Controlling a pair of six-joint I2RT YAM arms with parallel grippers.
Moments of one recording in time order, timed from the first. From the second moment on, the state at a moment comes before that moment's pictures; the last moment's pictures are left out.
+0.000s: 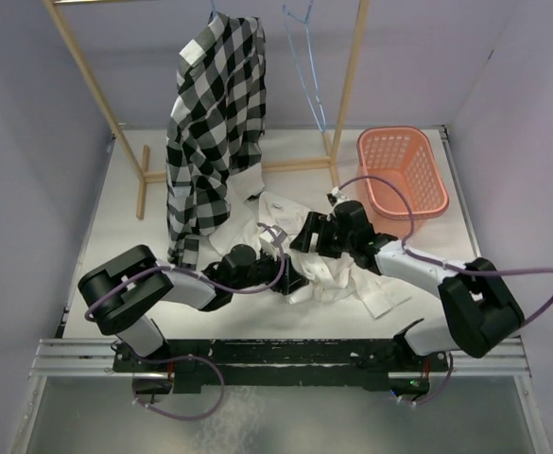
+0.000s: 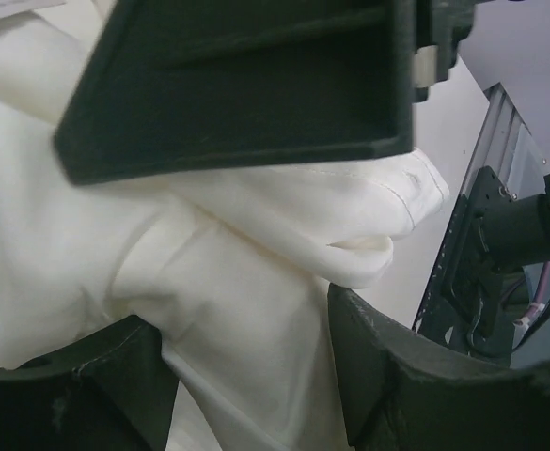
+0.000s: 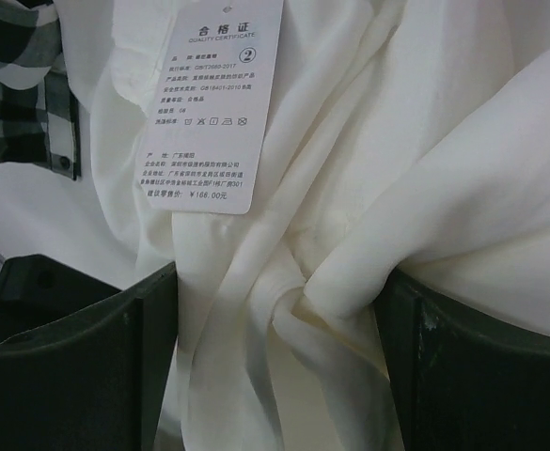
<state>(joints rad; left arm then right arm) -0.91 1.62 0.45 0.87 0.22 -0.59 0.54 1.37 0.65 0.05 -0.20 0.71</state>
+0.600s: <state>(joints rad) -0.96 1.66 0.42 0.87 0.17 -0.56 0.68 1.65 0.81 0.00 -0.12 0.64</state>
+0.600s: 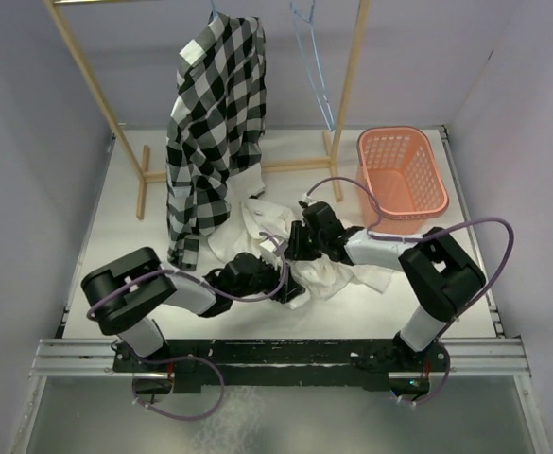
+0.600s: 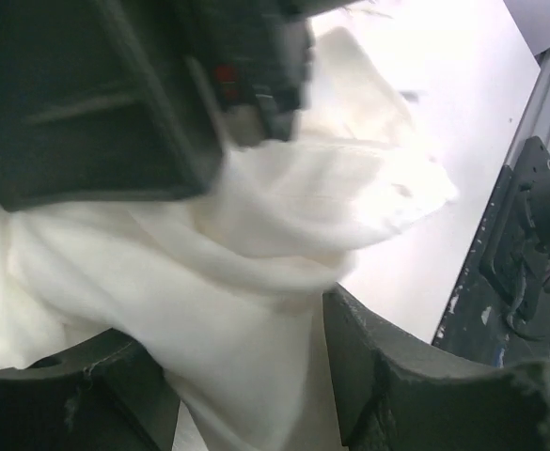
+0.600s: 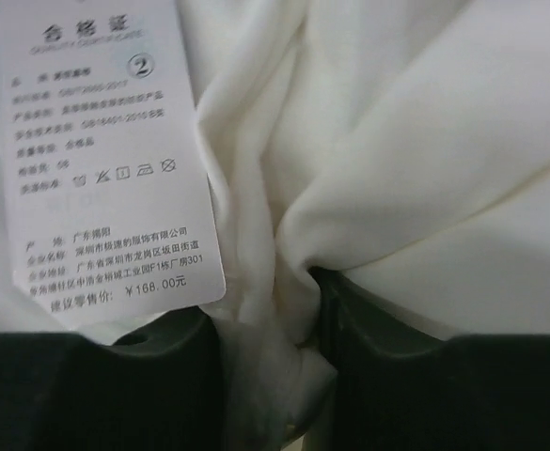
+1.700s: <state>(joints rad) -1.13 0.67 1.20 -0.66 -0.39 -0.24 0.23 1.32 1.93 -0.86 0.09 0.41</state>
